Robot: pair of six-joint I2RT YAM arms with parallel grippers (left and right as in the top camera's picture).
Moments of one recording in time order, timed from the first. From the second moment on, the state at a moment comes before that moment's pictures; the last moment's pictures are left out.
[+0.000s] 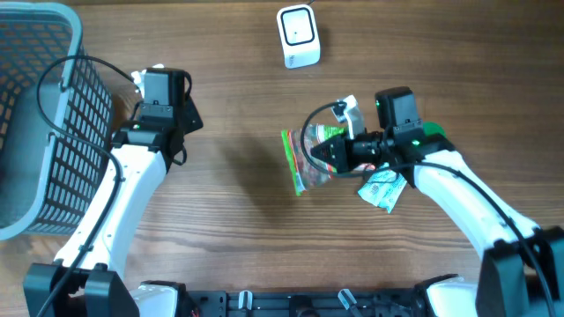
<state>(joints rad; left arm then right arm) -0.12 1.45 1.05 -0.54 -0.26 -0.45 0.28 1.51 0.87 -0.35 -0.82 0.08</state>
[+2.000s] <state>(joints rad) -0.05 1.46 1.05 -0.54 -0.26 -0.40 0.52 2.41 2.12 -0.03 0.56 -0.96</state>
